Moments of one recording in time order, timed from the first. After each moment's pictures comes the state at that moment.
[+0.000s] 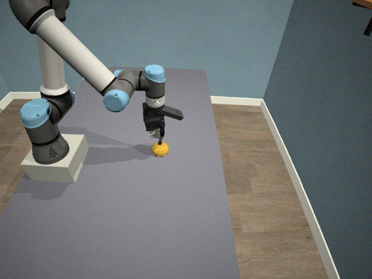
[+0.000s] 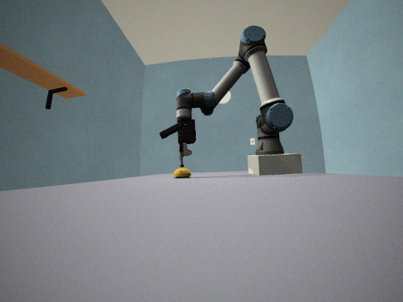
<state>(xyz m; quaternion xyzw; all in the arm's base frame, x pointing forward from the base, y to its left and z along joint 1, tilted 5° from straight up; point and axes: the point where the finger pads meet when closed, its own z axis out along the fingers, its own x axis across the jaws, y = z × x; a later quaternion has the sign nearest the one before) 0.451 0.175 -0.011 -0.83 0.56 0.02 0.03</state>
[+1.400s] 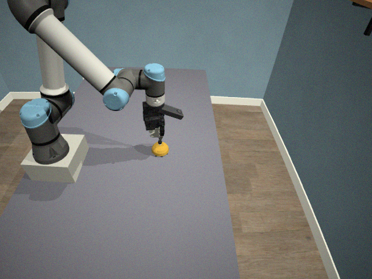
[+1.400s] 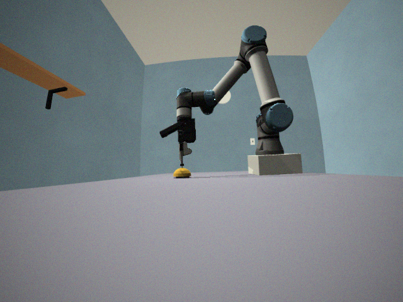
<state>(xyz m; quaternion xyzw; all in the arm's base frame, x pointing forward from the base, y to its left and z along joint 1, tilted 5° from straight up) 0.450 0.174 -0.006 -0.83 0.56 0.02 0.03</state>
